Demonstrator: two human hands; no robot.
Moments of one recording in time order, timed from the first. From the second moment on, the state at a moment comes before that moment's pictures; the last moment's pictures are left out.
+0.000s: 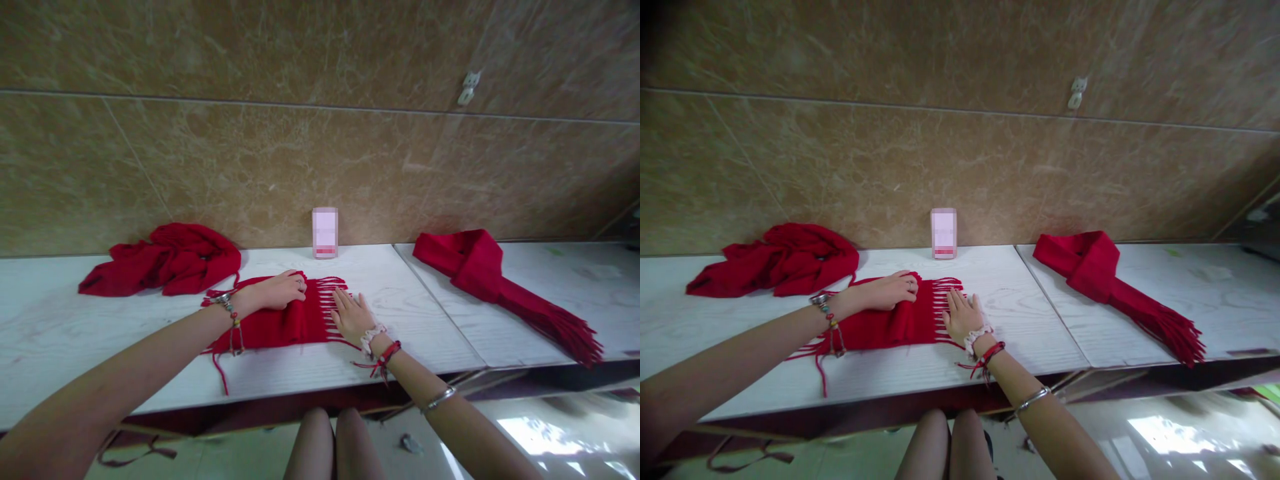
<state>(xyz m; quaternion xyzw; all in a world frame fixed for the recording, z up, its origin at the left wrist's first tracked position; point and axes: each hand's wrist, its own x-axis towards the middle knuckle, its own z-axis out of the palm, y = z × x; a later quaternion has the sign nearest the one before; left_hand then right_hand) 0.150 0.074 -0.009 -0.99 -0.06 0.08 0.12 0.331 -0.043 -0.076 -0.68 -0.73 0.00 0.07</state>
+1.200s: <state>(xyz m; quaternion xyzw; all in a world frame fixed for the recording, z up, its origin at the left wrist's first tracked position) 0.082 0.081 0.004 -0.99 -0.11 0.10 0.06 0.373 -0.033 -0.076 -0.64 -0.77 0.00 0.02</state>
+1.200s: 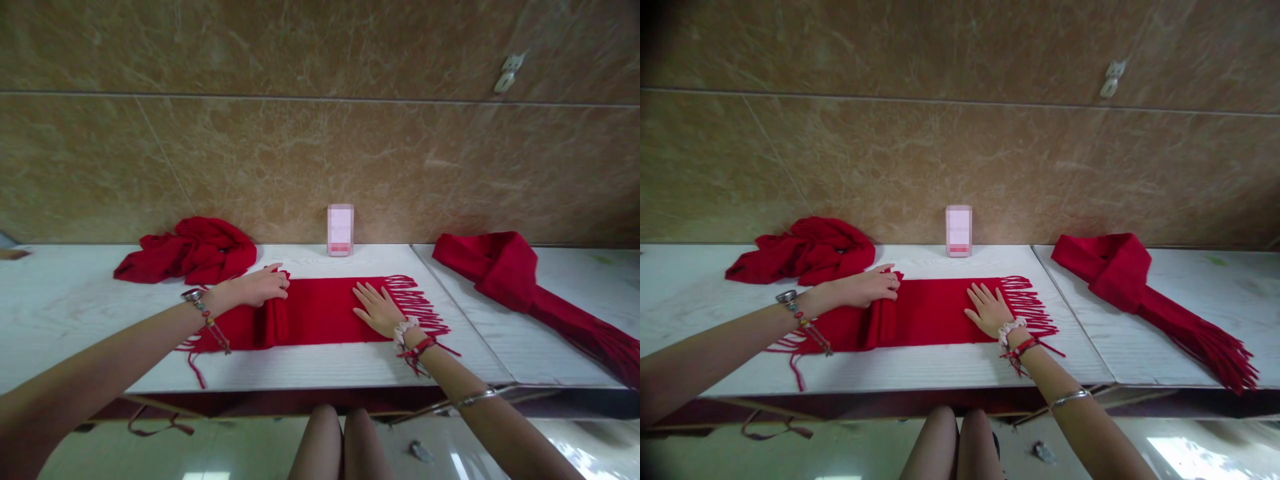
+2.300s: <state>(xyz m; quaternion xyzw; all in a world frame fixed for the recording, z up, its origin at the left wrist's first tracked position) -0.022 0.068 -0.017 -0.89 -0.44 -0.08 0.07 0.455 -0.038 -0.094 -0.63 -0.78 -0.02 0.00</state>
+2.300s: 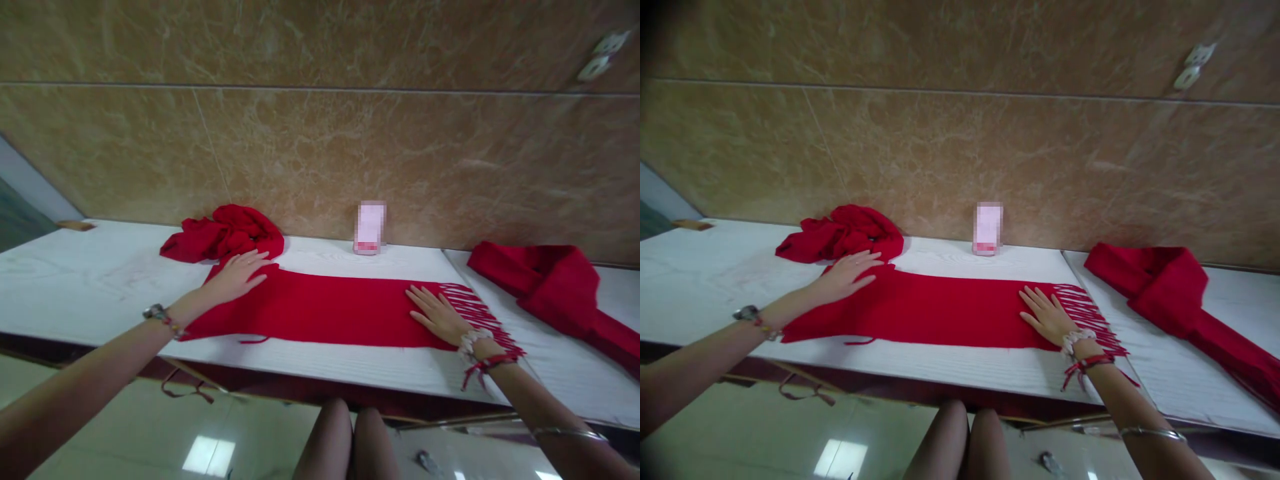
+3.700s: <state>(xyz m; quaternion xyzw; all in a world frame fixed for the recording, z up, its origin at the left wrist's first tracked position) 0.103 0.057 -0.083 -0.88 -0.47 -0.01 0.04 0.387 -0.040 -0.073 -0.64 -0.76 -0.01 0.07</state>
